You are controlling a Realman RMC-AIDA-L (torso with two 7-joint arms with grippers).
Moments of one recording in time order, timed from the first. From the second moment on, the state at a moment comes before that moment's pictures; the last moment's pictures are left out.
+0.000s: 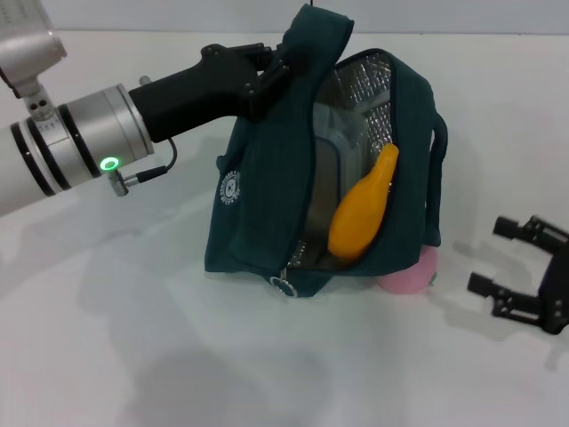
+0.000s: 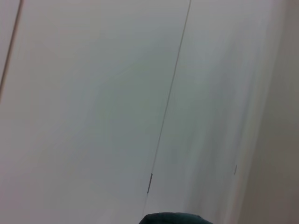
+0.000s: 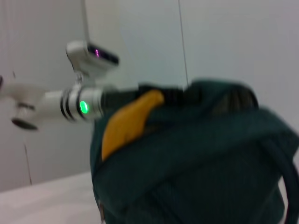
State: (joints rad) left arm -0.61 -2.09 1.00 0.45 1.34 1.36 -1.20; right arm 0.31 1.90 -1.56 -0.25 -0.88 -1.53 0.72
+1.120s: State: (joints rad) left arm -0.61 -2.08 1.00 0.46 1.34 1.36 -1.19; right arm 0.43 2.01 -1.57 -0.26 -0.98 -1.25 0.78
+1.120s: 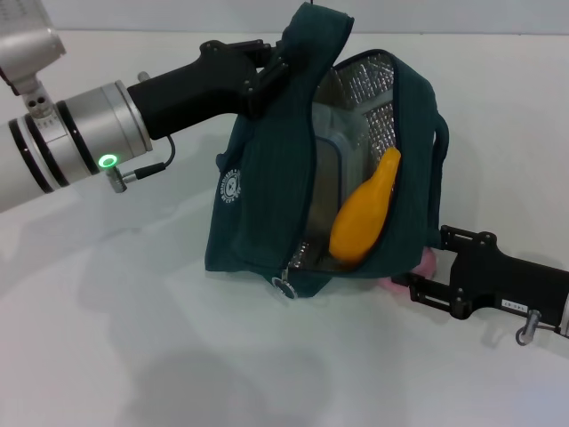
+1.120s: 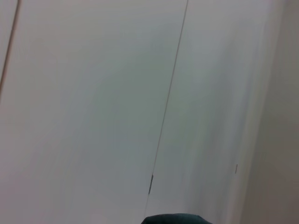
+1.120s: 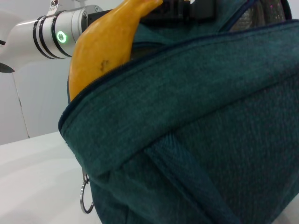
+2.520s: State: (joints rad) left arm -0.61 -2.08 1.00 0.45 1.33 1.36 -1.17; right arm 0.43 2.02 -1.00 -0.26 -0.85 -1.68 0.79
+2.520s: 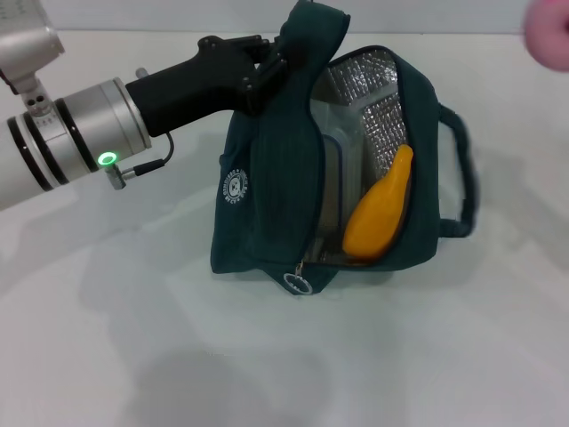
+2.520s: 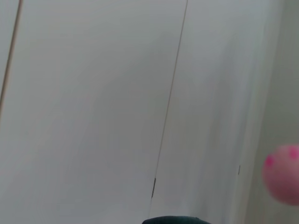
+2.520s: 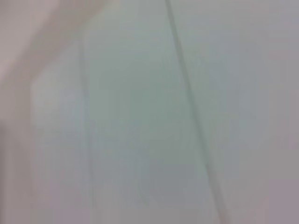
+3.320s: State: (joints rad) left arm -0.62 -2.08 1.00 0.45 1.33 1.36 -1.17; right arm 0.51 2.01 -1.29 -0.55 -1.11 -1.46 1.18
